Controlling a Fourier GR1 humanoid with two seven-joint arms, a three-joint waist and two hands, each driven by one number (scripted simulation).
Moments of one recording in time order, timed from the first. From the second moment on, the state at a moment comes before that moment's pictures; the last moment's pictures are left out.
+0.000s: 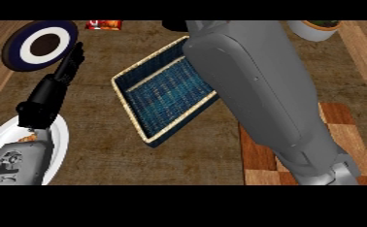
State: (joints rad) left arm -0.24 0.26 0.09 -1.53 -0.17 -0.13 -0.01; right arm -1.32 -0.01 0.13 -1.20 0.91 0.20 1.24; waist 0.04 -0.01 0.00
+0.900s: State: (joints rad) left arm -0.23 0.25 0.11 -1.54 -0.16 -0.13 -0.01; right arm -1.45 -0.01 0.12 -1.04 0.76 0.07 1.23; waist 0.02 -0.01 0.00
